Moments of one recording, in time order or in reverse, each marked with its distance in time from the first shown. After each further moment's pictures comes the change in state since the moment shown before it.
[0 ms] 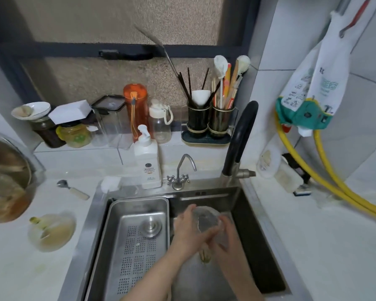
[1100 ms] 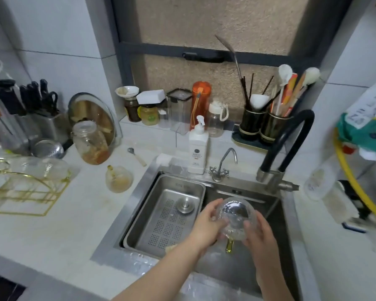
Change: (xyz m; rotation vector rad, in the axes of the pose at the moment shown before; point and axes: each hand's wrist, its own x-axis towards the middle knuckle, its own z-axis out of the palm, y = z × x) left_hand -0.091 0.019 0.001 -0.721 0.108 -0.100; right_hand -0.038 -0.032 -0.037 0.180 -0.122 -0.047
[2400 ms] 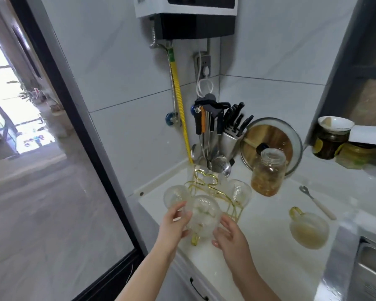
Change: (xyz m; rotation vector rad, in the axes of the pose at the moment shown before) left_hand -0.179 0.007 -0.588 -0.204 0.848 0.192; right_hand -0.155 -0.013 0.578 0.008 -0.756 0.114
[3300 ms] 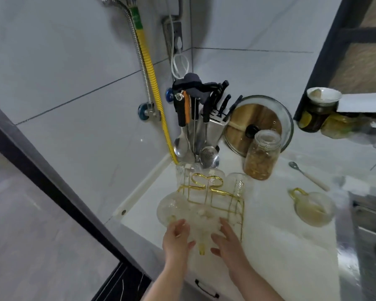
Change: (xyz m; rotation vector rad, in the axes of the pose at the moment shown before) left_hand 0.122 -0.061 -0.029 0.044 0.065 -0.248; right_hand 0.087 0.041 0.074 0.051 0.225 0.332
